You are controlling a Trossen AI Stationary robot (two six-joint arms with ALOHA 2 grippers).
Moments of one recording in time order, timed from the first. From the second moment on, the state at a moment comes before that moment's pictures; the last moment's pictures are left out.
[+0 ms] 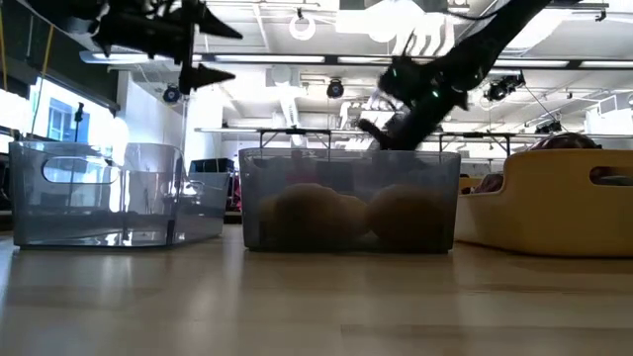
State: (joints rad) left arm 0.80 0.94 0.67 0.20 0.43 -0.48; right arm -0.53 1.68 0.97 -0.07 0.01 0.96
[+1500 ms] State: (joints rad) left arm 0.35 0.81 0.67 0.68 0.08 -0.79; right arm -0.16 2.10 1.71 -0.29 -0.37 0.34
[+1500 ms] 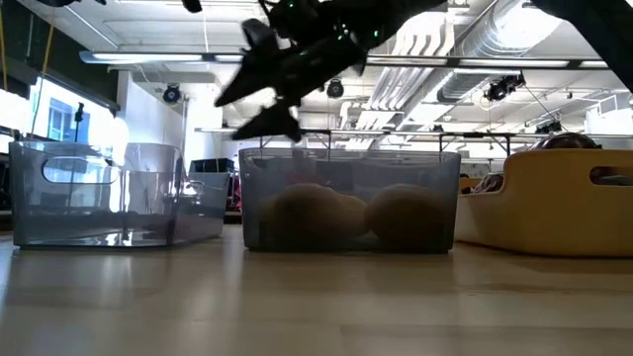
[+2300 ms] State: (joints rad) left arm 0.36 0.77 0.67 0.41 0.09 -0.81; right arm 0.77 1.38 0.96 -0.78 -0.11 1.85
